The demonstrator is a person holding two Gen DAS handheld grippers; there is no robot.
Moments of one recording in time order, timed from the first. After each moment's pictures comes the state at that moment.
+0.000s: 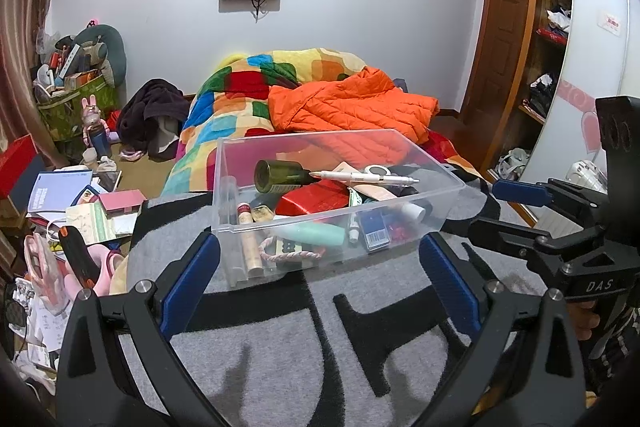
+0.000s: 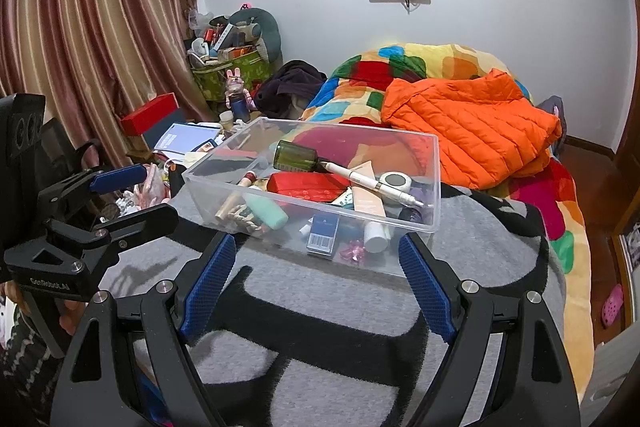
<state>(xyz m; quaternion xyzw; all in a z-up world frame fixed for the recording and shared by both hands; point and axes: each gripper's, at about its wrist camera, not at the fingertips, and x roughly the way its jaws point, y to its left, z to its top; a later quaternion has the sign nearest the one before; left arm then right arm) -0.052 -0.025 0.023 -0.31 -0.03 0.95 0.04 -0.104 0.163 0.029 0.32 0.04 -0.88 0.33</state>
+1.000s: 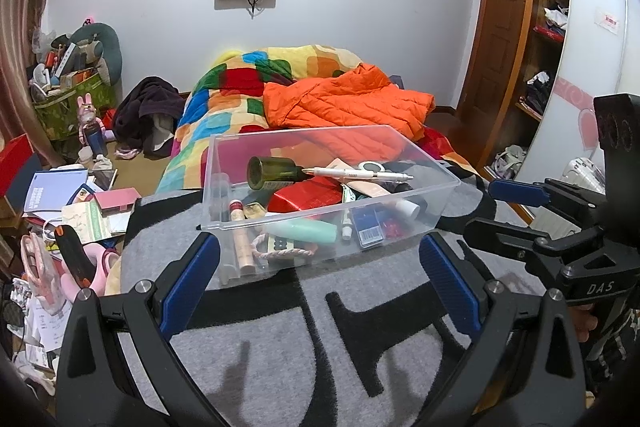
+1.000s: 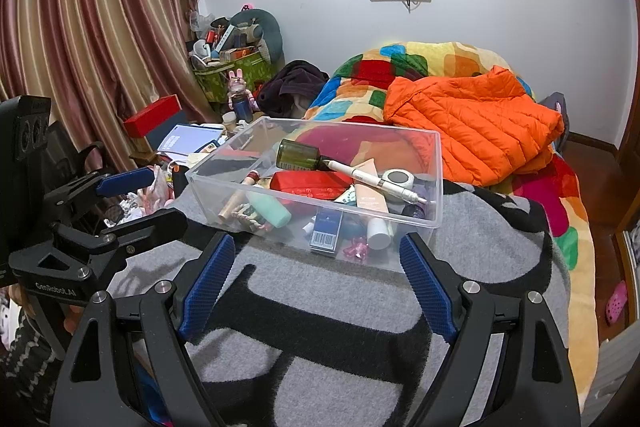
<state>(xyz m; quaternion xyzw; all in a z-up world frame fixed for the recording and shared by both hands) -0.056 -0.018 0.020 -0.31 -0.03 0.95 0.05 -0.101 0.161 0.025 0.32 0.04 -0.88 0.34</state>
